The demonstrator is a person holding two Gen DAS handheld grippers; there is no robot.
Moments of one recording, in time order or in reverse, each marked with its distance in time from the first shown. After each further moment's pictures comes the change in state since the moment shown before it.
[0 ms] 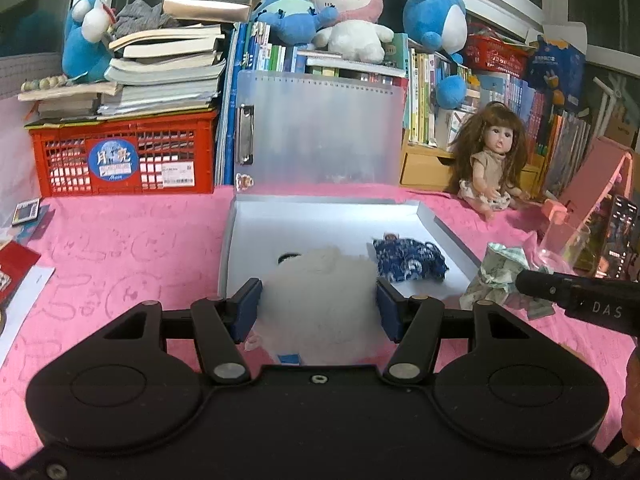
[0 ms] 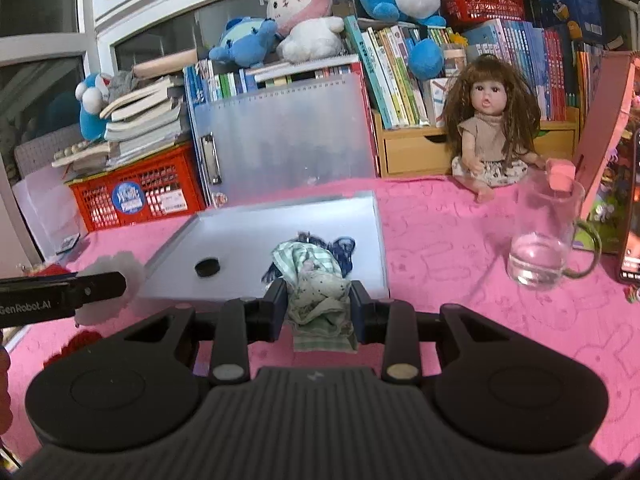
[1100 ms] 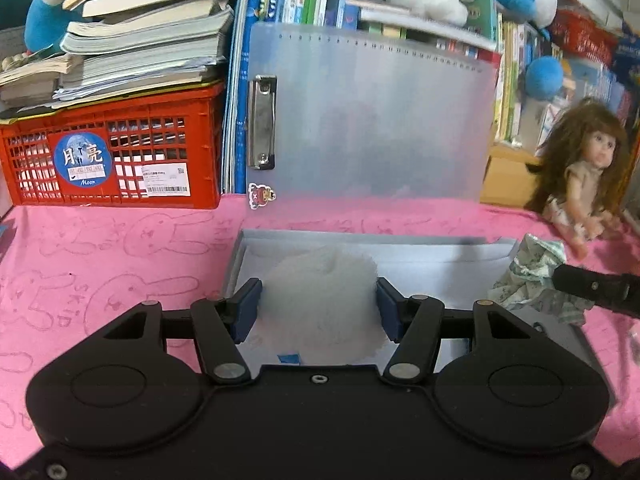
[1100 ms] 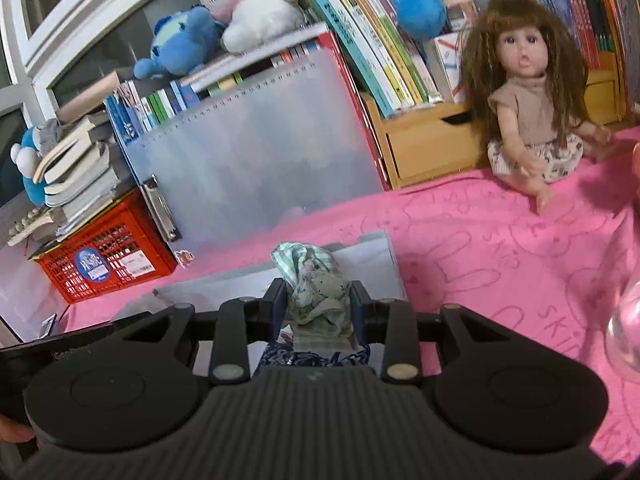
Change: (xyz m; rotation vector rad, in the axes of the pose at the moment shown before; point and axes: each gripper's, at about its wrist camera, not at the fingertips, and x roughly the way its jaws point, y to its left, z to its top) left arm 0.192 0.027 0.069 -0.045 0.104 0.123; right arm 0.158 -0.036 0.066 0.190 0.062 0.046
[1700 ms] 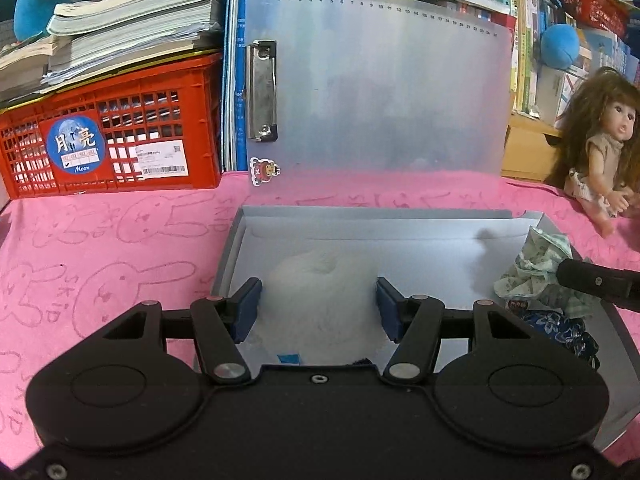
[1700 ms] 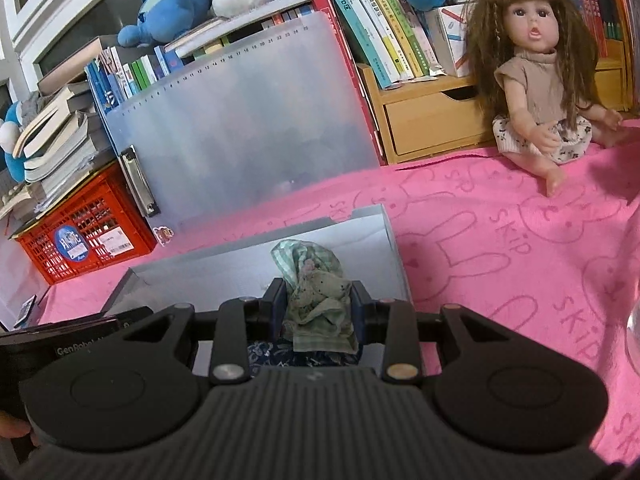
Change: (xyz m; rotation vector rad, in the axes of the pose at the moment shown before) left arm 0.028 -0.001 -0.007 0.026 0.051 0.030; right arm 0.029 -0.003 -0.009 -0.026 0.053 -0.032
